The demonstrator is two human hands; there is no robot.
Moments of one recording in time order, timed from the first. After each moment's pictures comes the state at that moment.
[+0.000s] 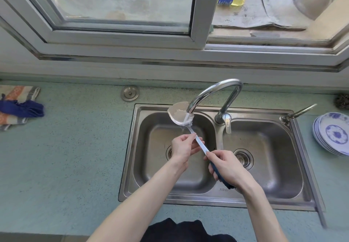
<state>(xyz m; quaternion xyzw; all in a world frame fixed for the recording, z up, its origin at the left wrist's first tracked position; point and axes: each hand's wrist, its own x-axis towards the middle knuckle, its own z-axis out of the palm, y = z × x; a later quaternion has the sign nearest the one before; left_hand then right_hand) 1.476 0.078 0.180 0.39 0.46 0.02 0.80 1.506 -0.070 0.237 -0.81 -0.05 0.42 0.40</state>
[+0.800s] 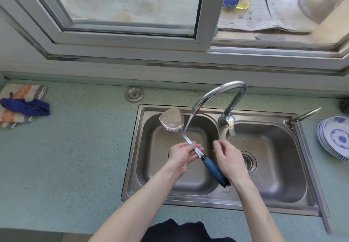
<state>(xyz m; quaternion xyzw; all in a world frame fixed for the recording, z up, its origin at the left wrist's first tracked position) 1.455 0.090 0.173 0.31 0.48 -0.02 0.82 1.514 -0.058 0.213 -0.92 -0.10 0.21 0.32</state>
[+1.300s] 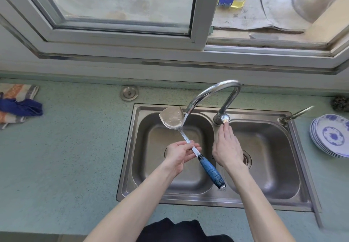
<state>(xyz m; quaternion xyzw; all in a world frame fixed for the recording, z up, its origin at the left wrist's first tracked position) 1.459 0.088 0.172 0.33 0.47 -0.04 0.82 1.559 -0.060 0.167 -0.96 -0.20 0.19 -0.01</state>
